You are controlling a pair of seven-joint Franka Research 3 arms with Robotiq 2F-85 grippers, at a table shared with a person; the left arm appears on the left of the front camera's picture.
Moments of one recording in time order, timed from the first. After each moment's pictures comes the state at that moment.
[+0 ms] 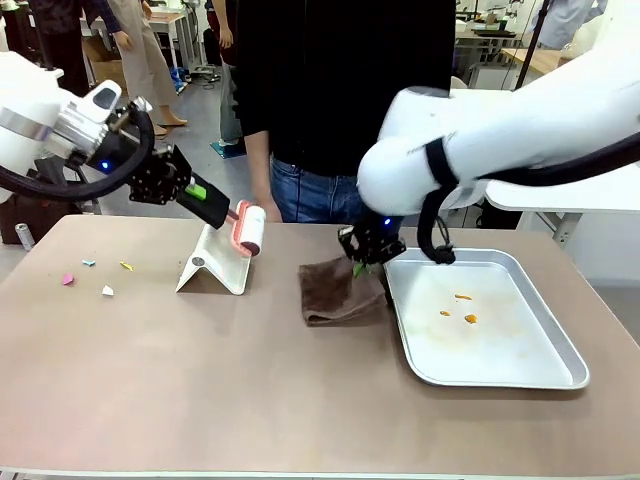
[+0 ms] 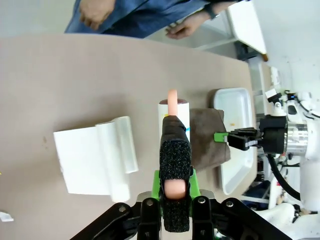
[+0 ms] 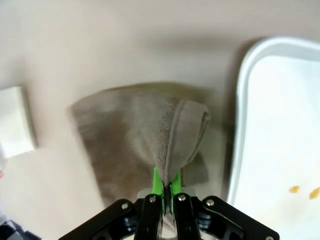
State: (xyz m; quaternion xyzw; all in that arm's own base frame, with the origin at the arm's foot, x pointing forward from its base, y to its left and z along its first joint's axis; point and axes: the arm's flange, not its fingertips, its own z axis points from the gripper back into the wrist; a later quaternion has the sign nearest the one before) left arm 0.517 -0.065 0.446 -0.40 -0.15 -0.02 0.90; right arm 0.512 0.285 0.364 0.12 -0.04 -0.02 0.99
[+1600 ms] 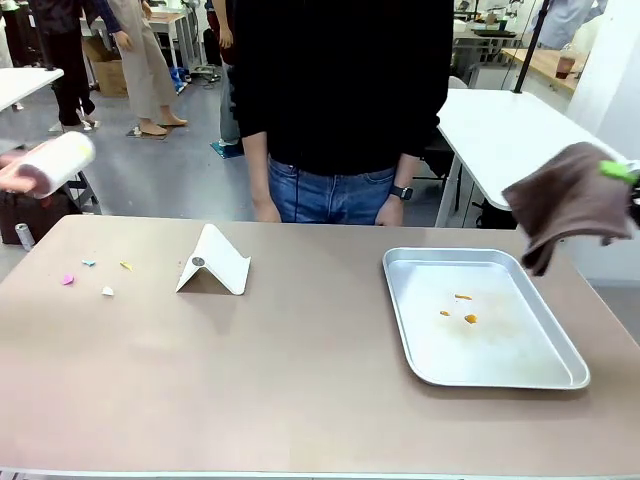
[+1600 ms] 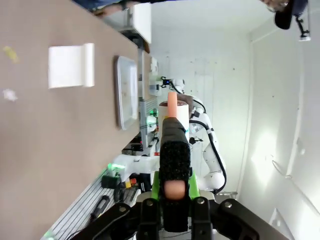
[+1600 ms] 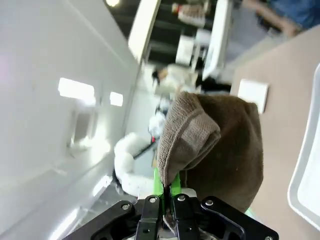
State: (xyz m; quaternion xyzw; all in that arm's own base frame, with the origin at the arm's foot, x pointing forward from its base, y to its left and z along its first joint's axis) left arm 0.393 0.253 0.456 -0.67 -0.05 0.05 0.74; right arm 0.320 -0.100 0.469 0.71 -0.20 -0.02 0.67
